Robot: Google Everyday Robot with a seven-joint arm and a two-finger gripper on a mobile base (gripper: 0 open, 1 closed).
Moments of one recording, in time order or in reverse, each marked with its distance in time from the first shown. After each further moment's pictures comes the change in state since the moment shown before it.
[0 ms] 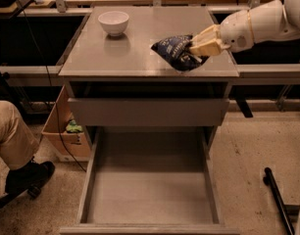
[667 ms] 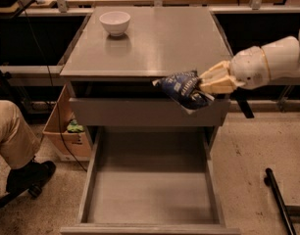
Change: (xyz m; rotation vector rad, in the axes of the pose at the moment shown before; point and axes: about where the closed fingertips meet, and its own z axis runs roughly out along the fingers) arm 0.051 0.098 -0.016 -0.132 0.004 0.078
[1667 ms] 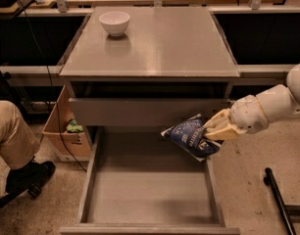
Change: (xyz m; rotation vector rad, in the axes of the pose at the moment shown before) arm 0.121 0.070 0.028 -0.111 0.153 0.035
